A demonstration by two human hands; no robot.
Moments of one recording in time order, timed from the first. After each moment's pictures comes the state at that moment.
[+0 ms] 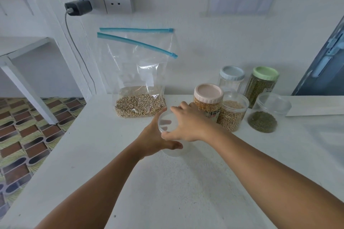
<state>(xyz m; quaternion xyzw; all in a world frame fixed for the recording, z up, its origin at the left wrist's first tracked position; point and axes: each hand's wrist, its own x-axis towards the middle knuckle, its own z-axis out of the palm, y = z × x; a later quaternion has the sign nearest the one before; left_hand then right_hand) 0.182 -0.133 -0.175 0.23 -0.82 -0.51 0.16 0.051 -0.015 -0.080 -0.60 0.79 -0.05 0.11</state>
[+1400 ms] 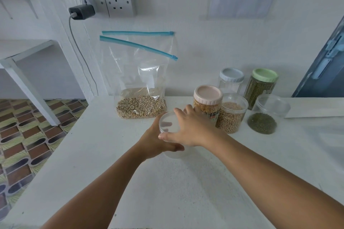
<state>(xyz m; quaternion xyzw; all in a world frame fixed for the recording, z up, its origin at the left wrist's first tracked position) 0.180 -0.122 -0.175 0.22 -0.83 -0.48 0.19 0.058 -0.002 -0.079 -0.57 0.81 -0.03 0.10</state>
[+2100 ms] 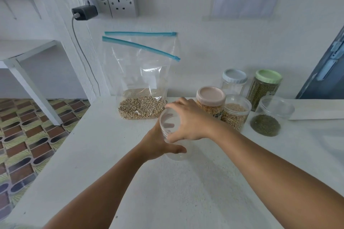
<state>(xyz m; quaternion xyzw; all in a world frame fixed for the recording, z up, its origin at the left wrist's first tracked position) 0.180 -0.126 -0.175 0.23 -0.83 -0.49 0.16 0.048 -0.012 -0.061 -0.64 0.74 -0.13 0.12</state>
